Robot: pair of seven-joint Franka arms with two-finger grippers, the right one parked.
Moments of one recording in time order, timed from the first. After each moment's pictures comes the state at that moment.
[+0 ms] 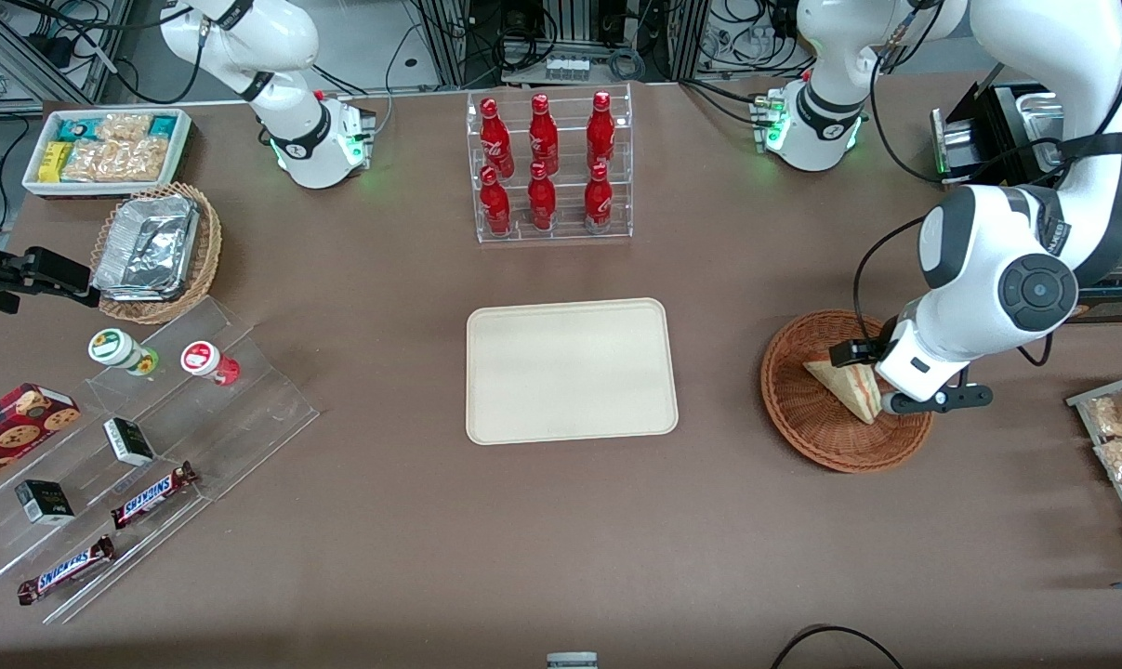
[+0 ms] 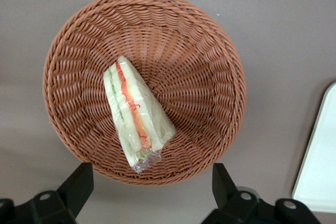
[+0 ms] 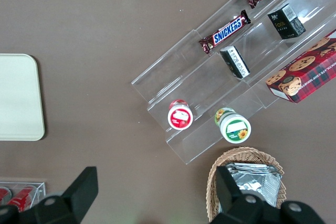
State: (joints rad) arm -0.04 0.22 -0.10 -1.91 0.01 1.97 -0.30
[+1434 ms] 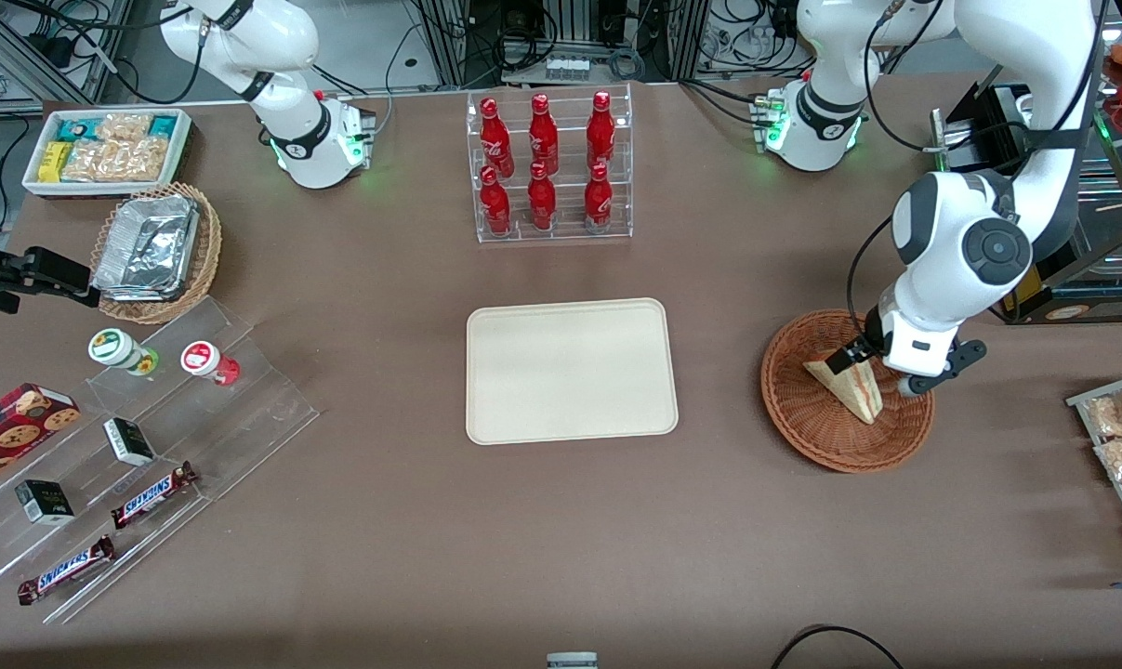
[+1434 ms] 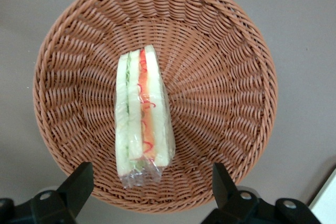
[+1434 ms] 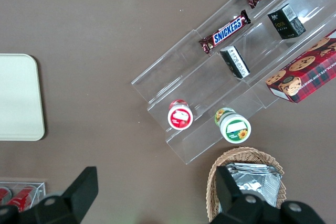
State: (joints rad) arm -0.03 0.12 -0.08 -2.23 0.01 2.34 -0.63
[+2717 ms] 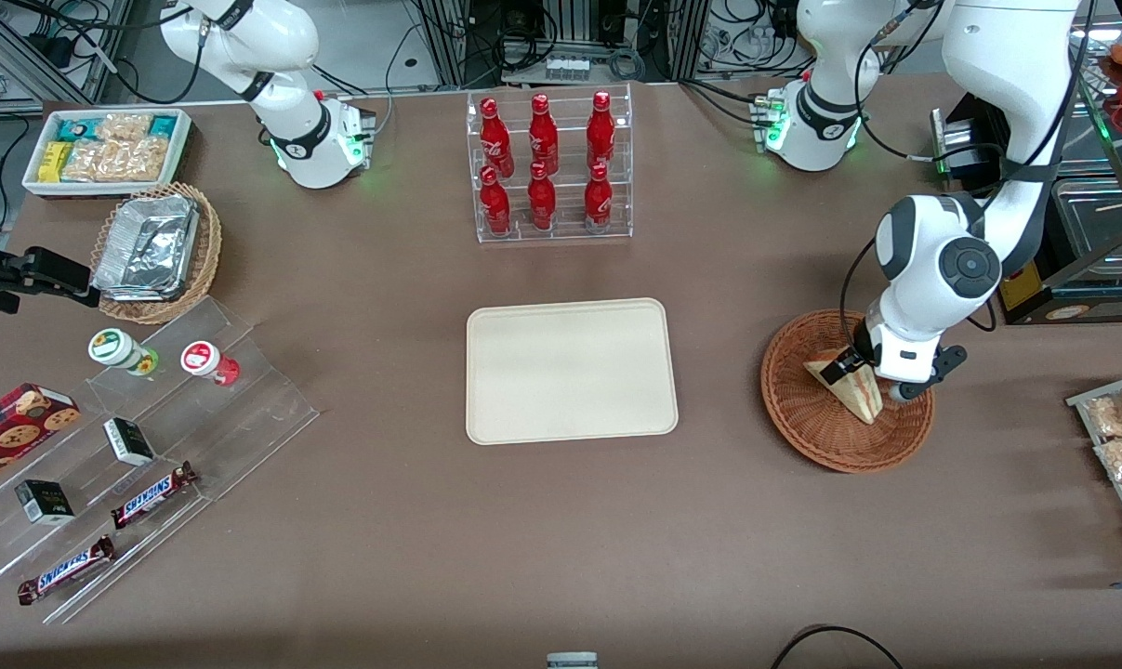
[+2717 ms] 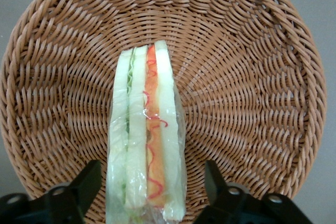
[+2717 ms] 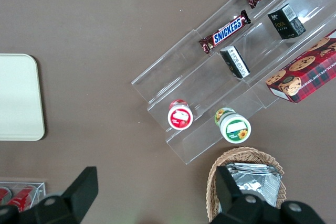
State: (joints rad) arm -0.03 0.22 -0.07 -2.29 0.01 2.51 -0.69
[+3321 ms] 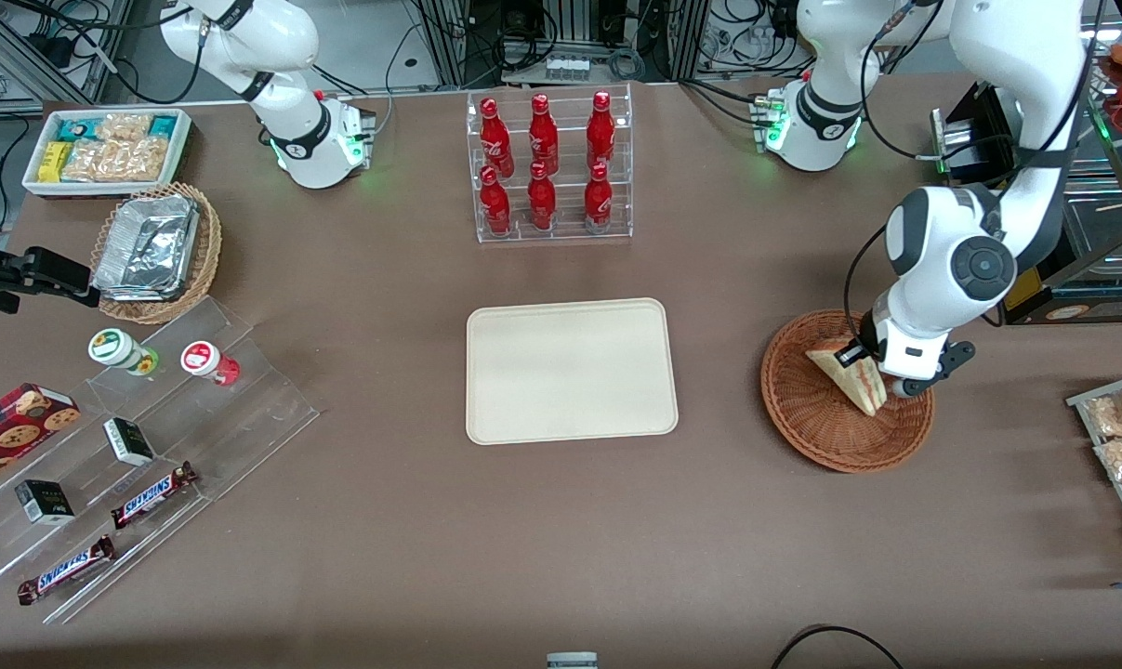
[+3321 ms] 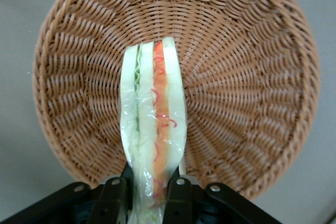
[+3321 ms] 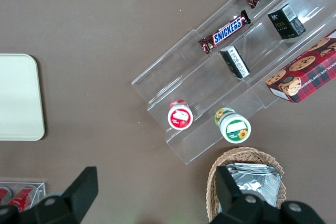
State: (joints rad) arm -0.04 0.16 -0.07 -2.20 0.01 2.27 -0.66
